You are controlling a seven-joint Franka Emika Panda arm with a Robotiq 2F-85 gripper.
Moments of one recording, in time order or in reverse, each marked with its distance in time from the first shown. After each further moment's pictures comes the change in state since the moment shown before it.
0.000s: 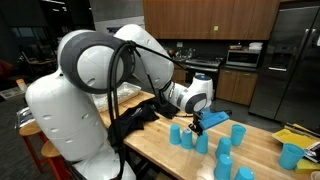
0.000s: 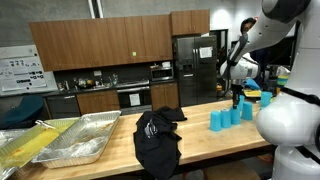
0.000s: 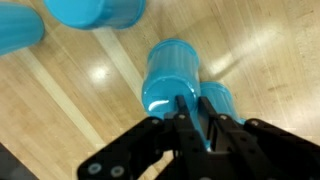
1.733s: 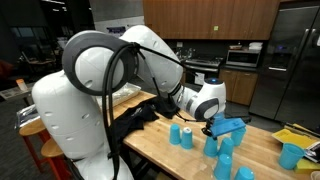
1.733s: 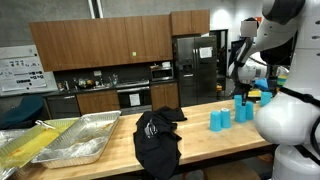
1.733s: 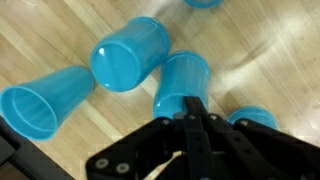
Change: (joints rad) arm -0.076 0.026 -0.044 0.013 -0.035 0.110 0.106
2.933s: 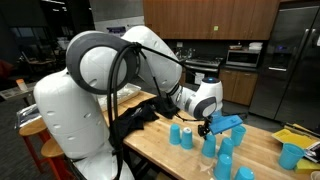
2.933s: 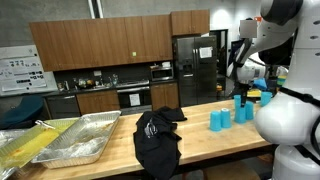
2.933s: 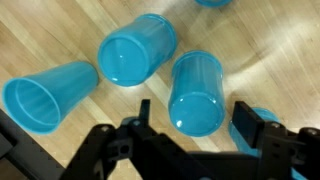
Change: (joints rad) arm 0.009 0.016 0.002 0.015 -0.016 0.007 -0.013
